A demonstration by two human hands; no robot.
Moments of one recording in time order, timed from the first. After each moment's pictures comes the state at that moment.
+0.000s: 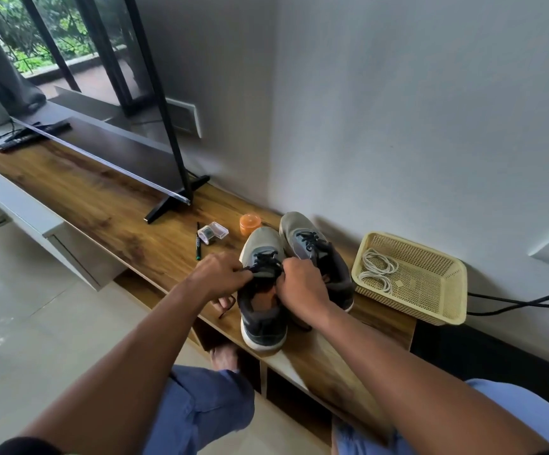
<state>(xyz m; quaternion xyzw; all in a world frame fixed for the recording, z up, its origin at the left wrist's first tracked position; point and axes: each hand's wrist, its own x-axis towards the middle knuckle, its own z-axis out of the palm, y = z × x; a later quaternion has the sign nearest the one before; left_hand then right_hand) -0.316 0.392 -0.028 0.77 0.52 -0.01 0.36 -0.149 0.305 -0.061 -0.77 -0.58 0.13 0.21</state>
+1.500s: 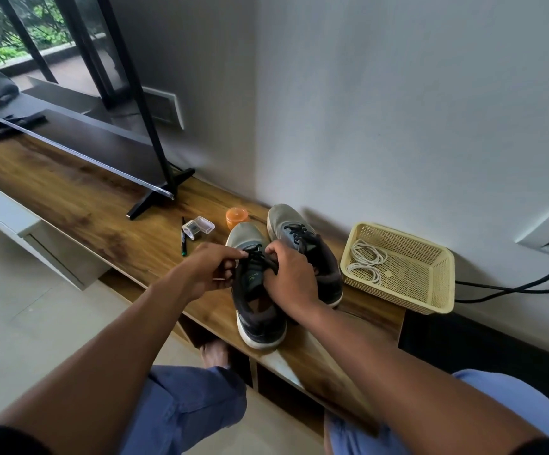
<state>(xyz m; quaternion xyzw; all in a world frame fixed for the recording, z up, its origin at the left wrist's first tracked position) -0.300 0.409 -0.047 0.49 0.53 0.14 0.68 -0.149 0.303 -0.074 -0.75 -0.55 0.13 0.34</state>
